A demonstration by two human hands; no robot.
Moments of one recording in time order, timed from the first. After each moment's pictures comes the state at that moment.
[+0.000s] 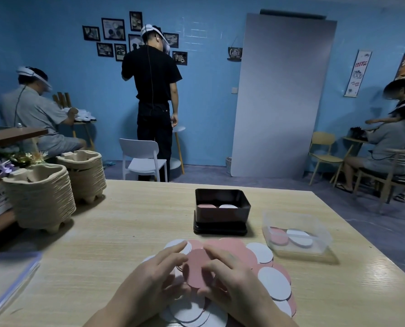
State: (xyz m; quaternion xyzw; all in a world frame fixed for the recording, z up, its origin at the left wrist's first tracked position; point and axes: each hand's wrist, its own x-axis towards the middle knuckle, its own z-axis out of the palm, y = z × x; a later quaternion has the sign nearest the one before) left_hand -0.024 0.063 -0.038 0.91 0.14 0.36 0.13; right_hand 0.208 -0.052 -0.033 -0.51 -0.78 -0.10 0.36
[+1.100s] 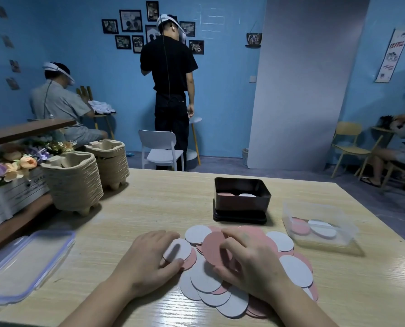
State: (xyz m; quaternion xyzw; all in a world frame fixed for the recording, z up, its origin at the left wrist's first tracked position) left_hand -0.070 0.078 -0.034 0.91 0.33 0.25 0.05; right_hand 0.198 -0.044 -0.020 -0.55 -0.76 -0.18 0.30
